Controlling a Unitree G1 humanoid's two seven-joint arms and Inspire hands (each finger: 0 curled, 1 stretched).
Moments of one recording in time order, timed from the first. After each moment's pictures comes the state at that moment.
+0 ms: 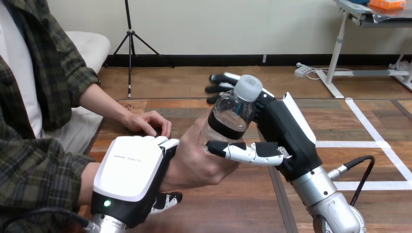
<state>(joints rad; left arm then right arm) 0.20 0.43 -0.28 -0.20 1.12 -0.10 0.34 -0.14 -0.09 0.05 0.26 0.06 -0.62 0.40</state>
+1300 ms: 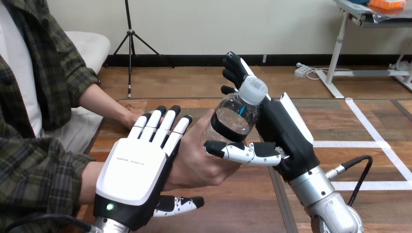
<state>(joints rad) 0.21 0.43 -0.30 -0.18 1.14 -0.11 0.40 -0.14 -0.09 0.05 0.25 0.04 -0.62 0.38</state>
